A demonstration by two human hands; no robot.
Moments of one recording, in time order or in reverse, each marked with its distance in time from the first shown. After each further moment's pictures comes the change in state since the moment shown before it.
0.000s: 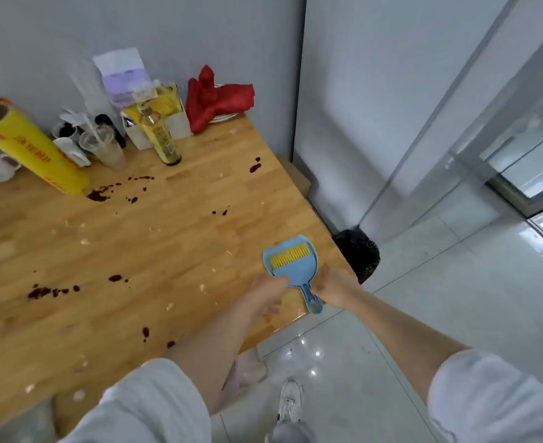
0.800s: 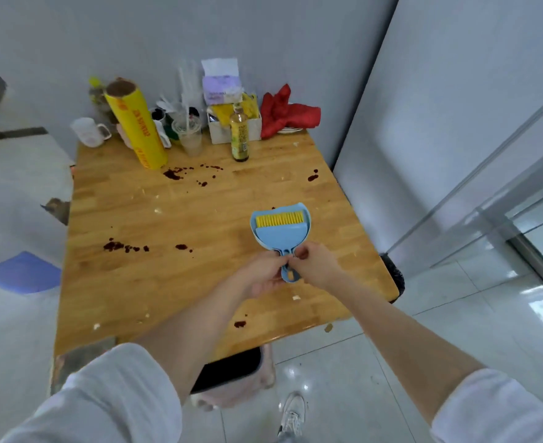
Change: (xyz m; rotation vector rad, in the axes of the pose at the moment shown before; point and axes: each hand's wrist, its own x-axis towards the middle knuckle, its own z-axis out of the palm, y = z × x) left_hand -0.084 -0.067 -0.140 -0.428 -0.121 0.318; right_hand -0.078 -0.211 0.010 0.319 0.112 -0.175
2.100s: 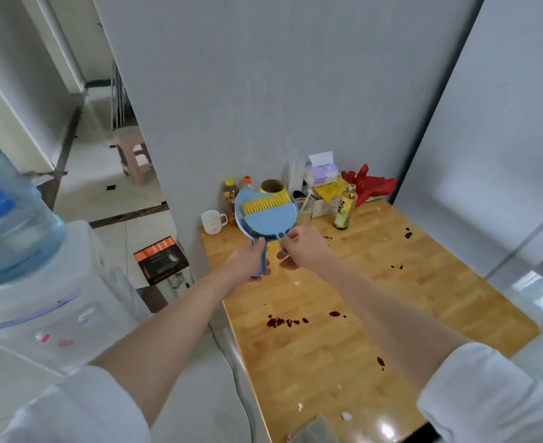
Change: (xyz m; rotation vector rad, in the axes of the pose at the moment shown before) left_hand -0.181 0.145 -0.476 0.312 0.179 0.312; right_hand 0.037 -0.465 0.223 0.322 0.225 -0.091
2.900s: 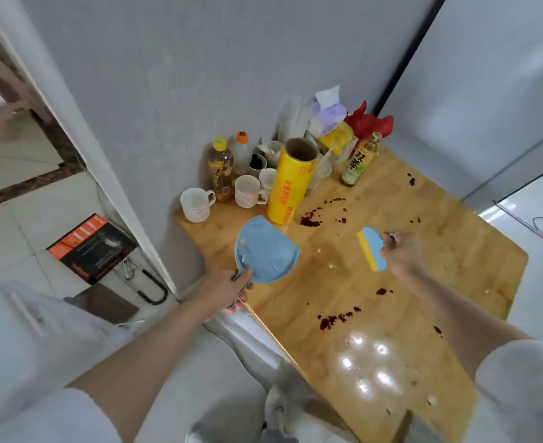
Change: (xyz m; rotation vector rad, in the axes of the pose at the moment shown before) left_hand 0.240 -0.144 -0.180 0.211 -0.447 -0.156; right_hand 0.146 0.152 0.043 -0.353 0.654 0.480
